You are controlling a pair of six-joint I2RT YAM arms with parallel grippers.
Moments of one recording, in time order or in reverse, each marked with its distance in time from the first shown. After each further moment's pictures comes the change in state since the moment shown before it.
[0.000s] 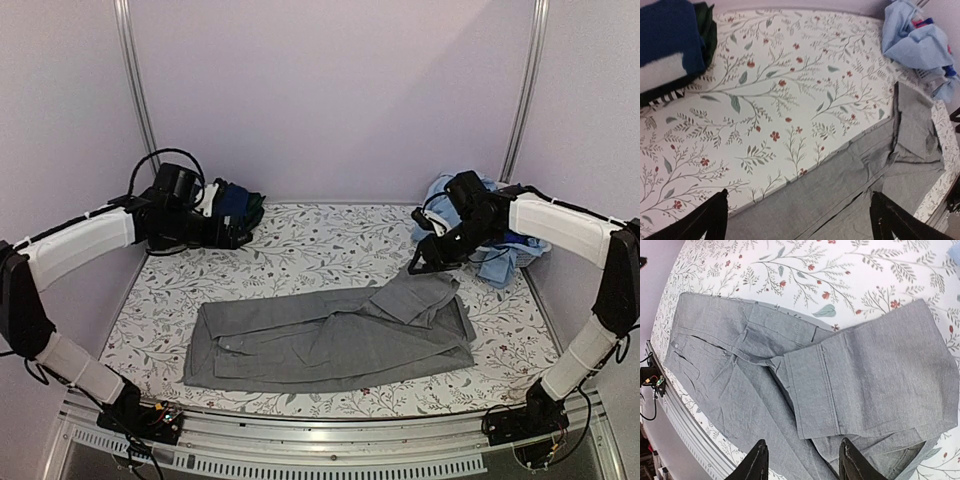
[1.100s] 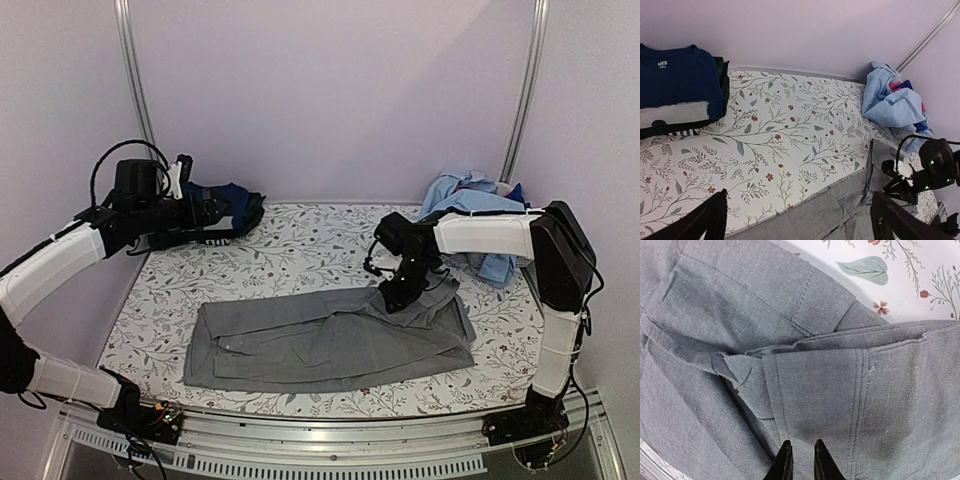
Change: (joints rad) left arm 0.081 -0.262 -0.109 0.257 0.008 -0.156; right arm 0.277 0.352 0.135 -0.040 0.357 -0.092
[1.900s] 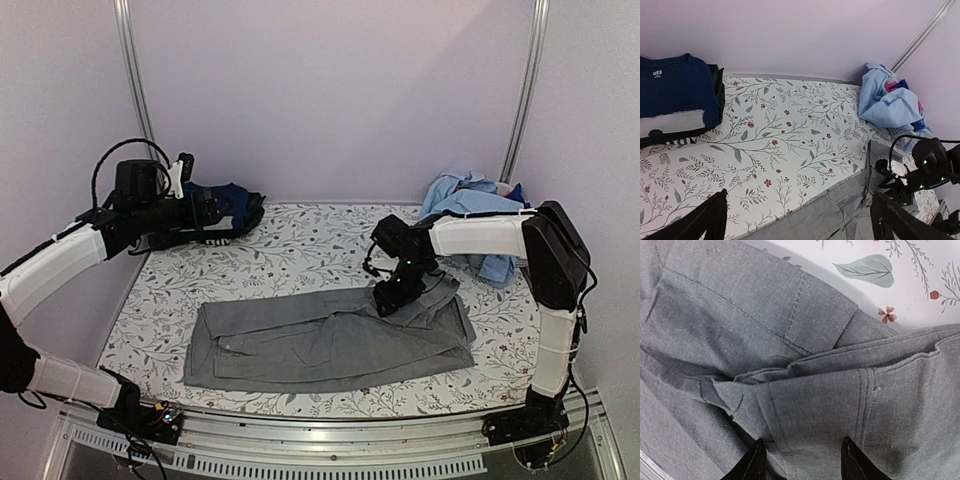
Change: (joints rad) left arm 0.000 0.003 -0.013 0.048 0.018 0.024; right arm 0.001 0.030 0.011 0.037 -0.005 0.067
